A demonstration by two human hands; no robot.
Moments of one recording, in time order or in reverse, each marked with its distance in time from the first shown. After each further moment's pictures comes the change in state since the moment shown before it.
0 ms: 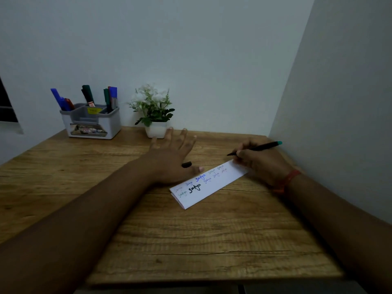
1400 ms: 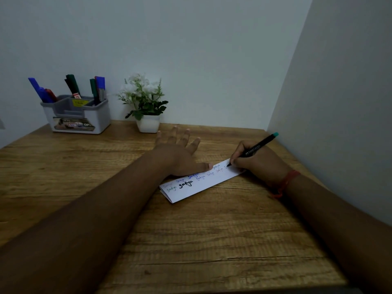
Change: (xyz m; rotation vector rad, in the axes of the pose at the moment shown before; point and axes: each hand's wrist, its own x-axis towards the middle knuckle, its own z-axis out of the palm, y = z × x) left_hand 0.043 0.028 0.005 0.116 -0.175 -0.114; right_hand -0.001 0.009 -0.003 -0.420 -0.049 -0.037
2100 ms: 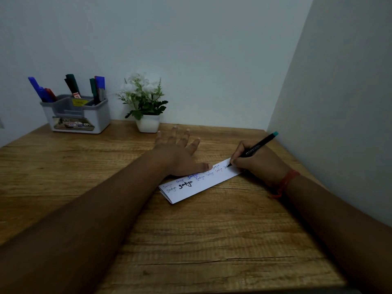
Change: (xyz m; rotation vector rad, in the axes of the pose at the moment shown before) left_hand 0.000 -0.001 0.001 0.000 0.006 0.009; right_hand 0.000 0.000 0.000 -0.025 0.008 0.025
